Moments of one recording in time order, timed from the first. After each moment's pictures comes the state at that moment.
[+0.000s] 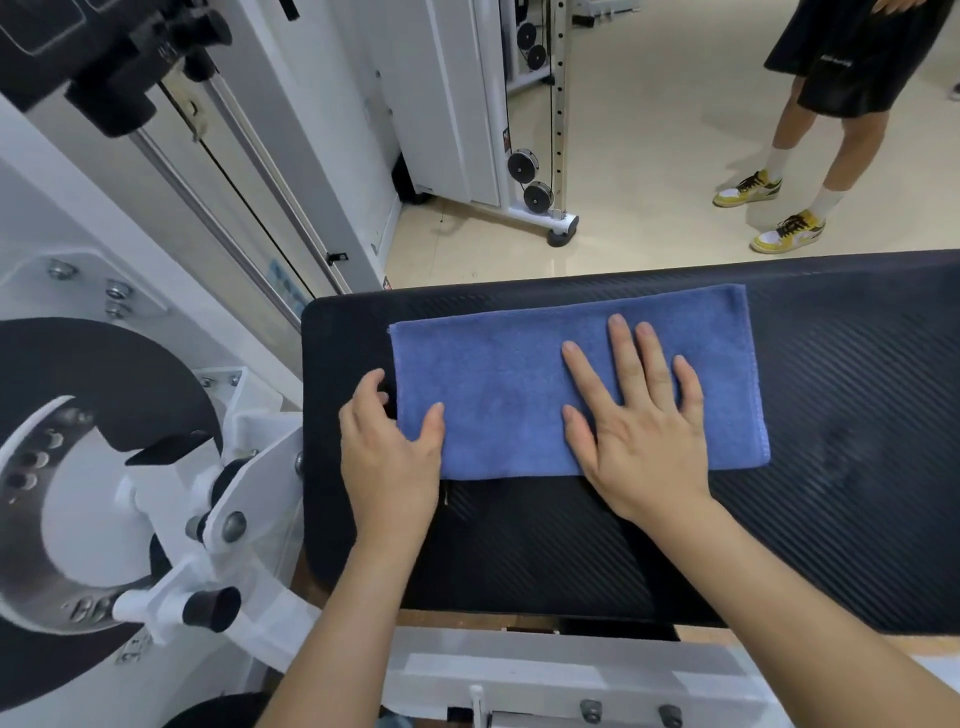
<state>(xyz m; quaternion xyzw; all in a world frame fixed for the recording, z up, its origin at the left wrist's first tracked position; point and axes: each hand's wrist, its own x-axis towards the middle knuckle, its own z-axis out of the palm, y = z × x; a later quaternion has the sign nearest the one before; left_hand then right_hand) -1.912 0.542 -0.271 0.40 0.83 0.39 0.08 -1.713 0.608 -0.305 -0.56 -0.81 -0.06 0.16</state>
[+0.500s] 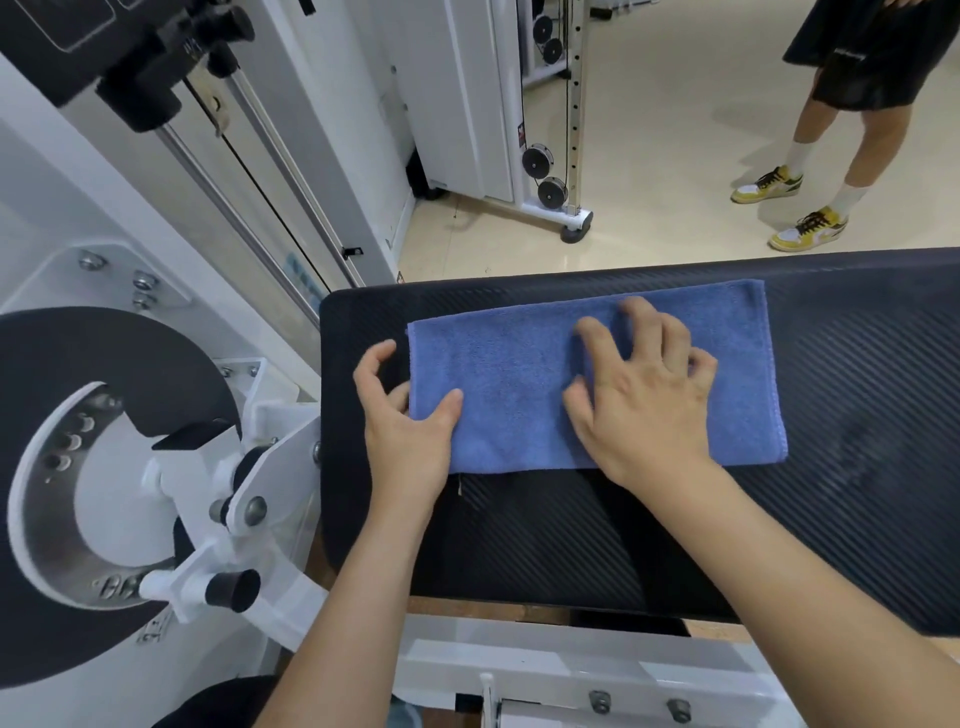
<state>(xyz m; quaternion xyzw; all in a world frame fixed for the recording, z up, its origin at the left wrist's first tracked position) -1.904 0.543 -0.251 0.32 0.73 0.55 0.26 -1.735 0.616 -0.264 -0.57 -0.79 -0.01 0.22</state>
